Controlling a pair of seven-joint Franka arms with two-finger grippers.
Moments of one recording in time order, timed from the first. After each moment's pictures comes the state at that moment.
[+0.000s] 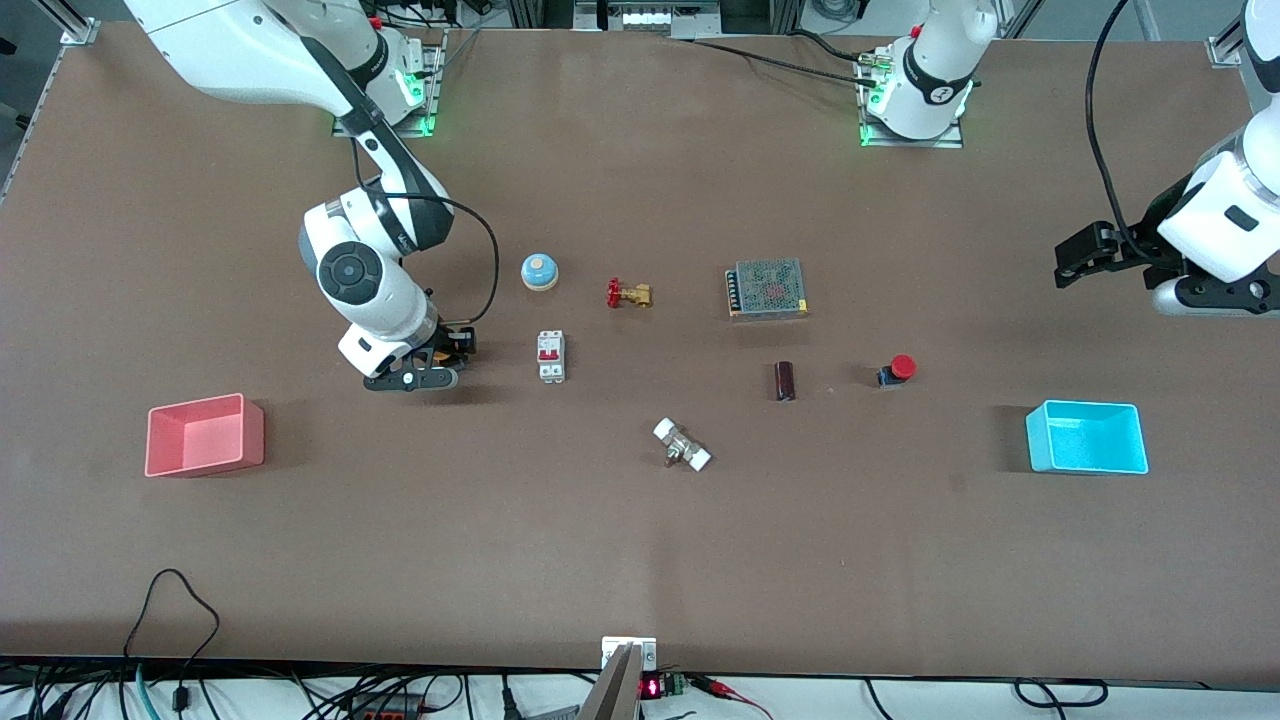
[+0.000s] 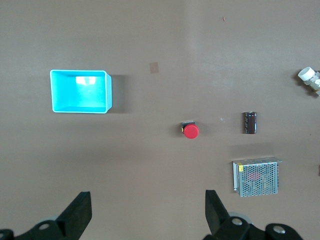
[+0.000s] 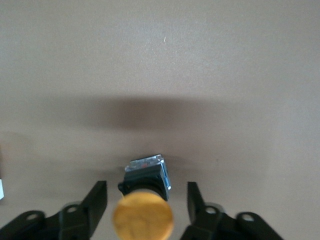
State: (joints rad) left arm 0.01 0.08 -0.07 -1.54 0.02 1.58 -0.05; right arm 0.08 0.46 0.29 -2.04 -0.21 2.44 0.43
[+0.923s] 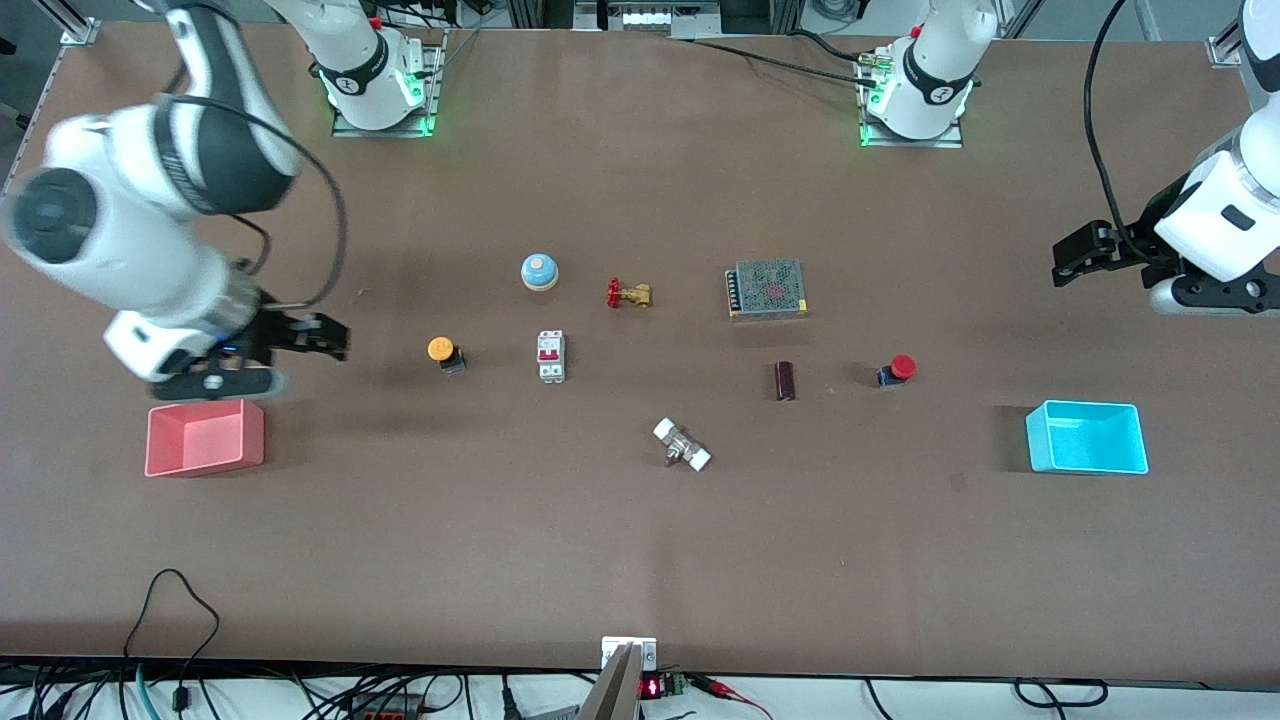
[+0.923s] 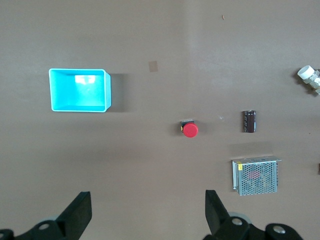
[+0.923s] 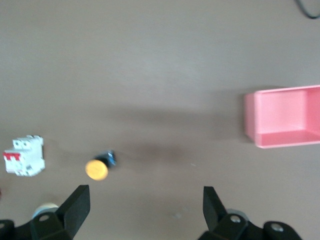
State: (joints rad) left arm 0.01 0.08 -0.07 -1.54 0.02 1.58 -0.06; right arm -0.03 0.24 0.16 -1.64 -0.03 1.85 0.04
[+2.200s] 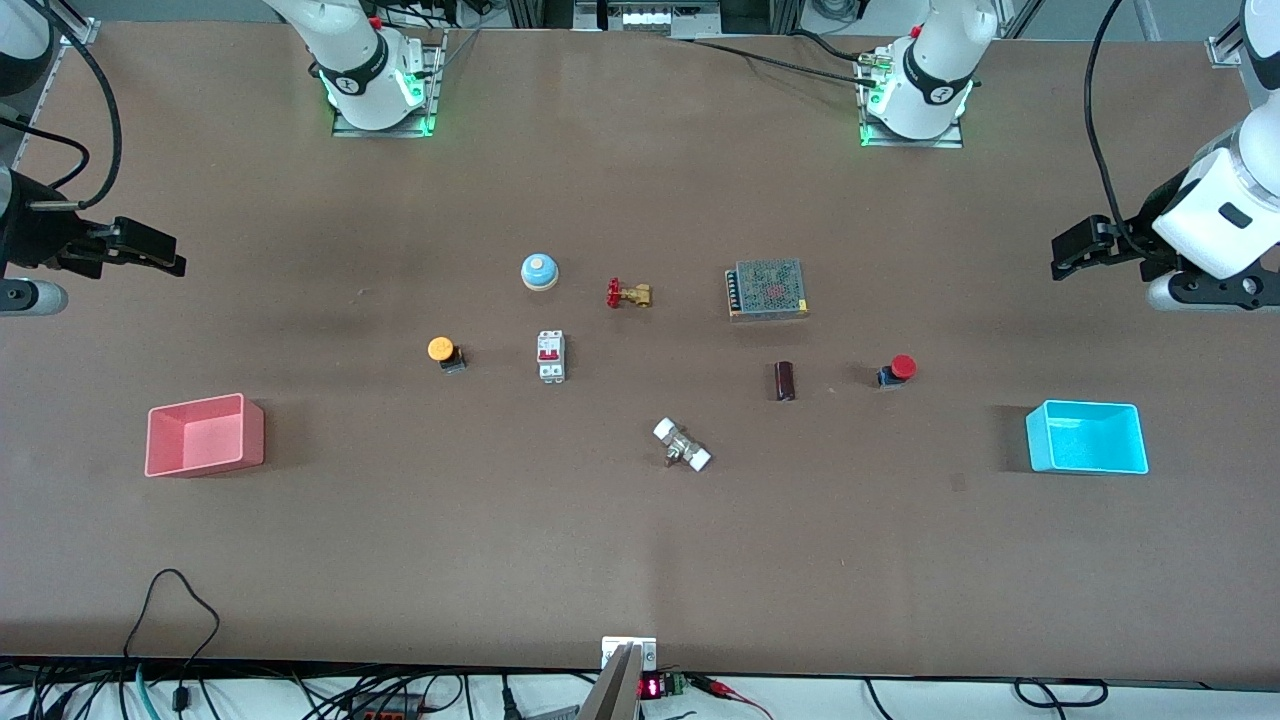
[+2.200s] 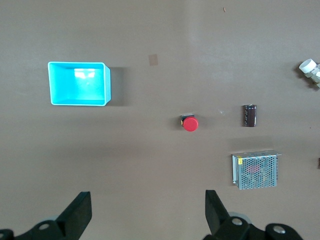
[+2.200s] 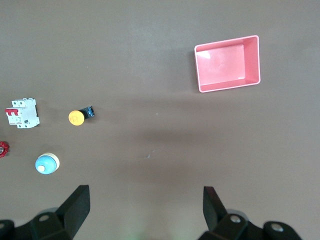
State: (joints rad) left arm 0.01 0.08 -0.07 -1.54 0.02 1.55 -0.06; right arm 0.00 0.13 -0.02 -1.49 0.02 1.51 -0.05
